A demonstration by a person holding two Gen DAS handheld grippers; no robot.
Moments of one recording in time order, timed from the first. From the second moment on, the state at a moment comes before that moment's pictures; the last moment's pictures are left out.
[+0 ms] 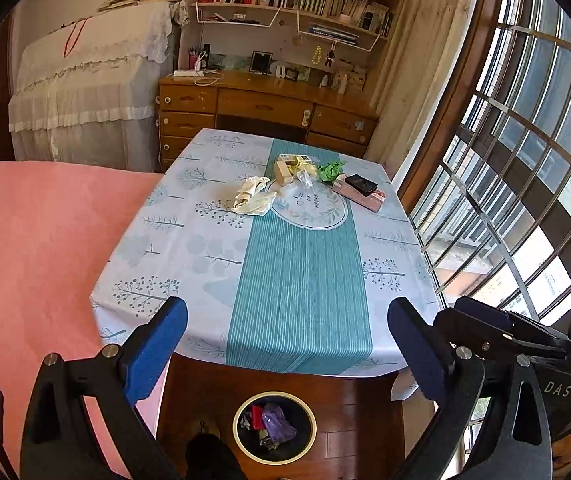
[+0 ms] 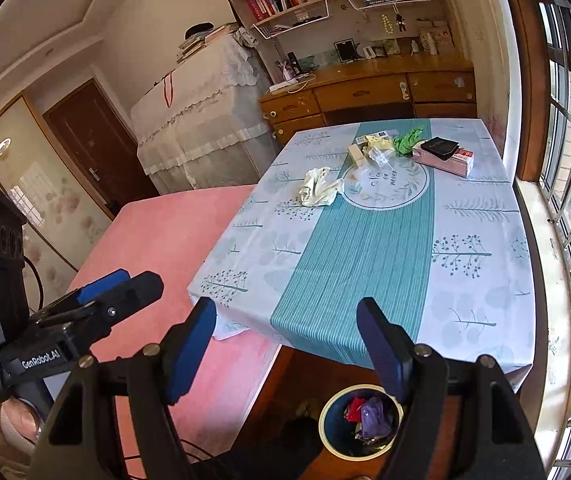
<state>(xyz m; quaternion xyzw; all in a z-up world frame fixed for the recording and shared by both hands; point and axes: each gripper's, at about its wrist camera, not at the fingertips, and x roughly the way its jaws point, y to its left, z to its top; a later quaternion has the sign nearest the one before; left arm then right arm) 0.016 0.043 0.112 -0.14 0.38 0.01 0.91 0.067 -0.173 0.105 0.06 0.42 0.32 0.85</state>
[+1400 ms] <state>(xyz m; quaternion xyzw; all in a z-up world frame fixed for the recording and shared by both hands) 0.463 0.078 -0.116 0.04 0.61 -0.16 0.78 0.369 -0.084 -0.018 0.21 0.52 0.07 0.83</state>
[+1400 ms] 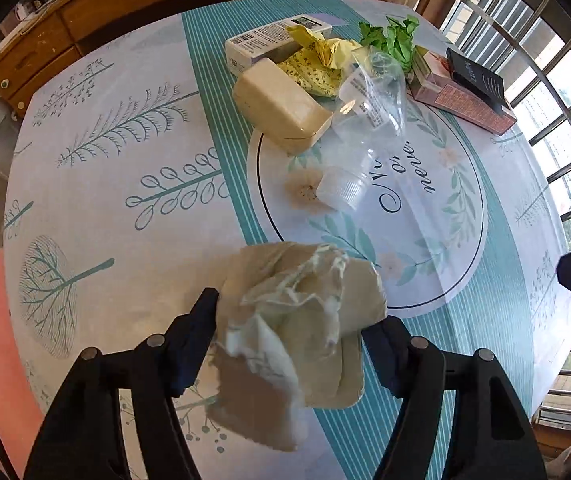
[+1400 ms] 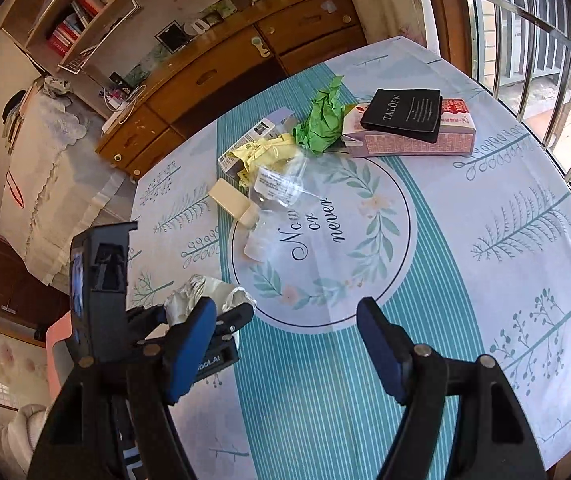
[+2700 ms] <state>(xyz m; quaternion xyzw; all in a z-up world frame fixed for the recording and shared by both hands) 0.446 0.165 -0.080 -0.11 0.60 -0.14 0.78 0.398 -0.075 -0.077 0.24 0.57 0.04 0.78</state>
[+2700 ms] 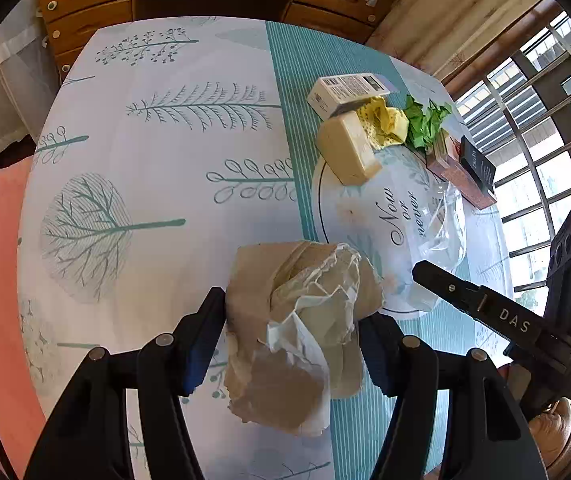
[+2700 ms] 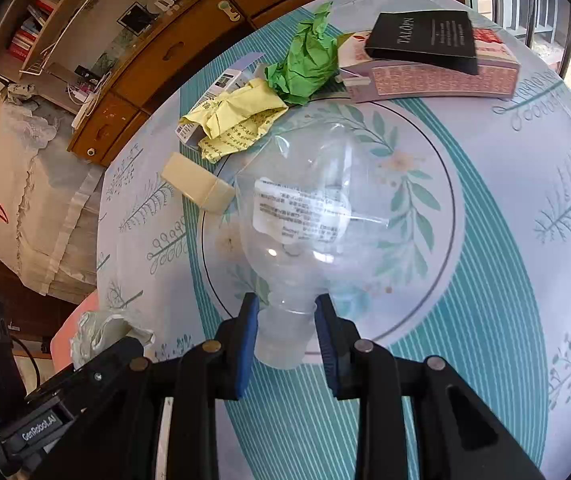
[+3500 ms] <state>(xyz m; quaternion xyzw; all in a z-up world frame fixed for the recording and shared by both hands) 0.172 0.045 0.014 -0.17 0.51 -0.06 0.84 0.165 -0.185 0.017 0.10 0.52 0.22 0.82</state>
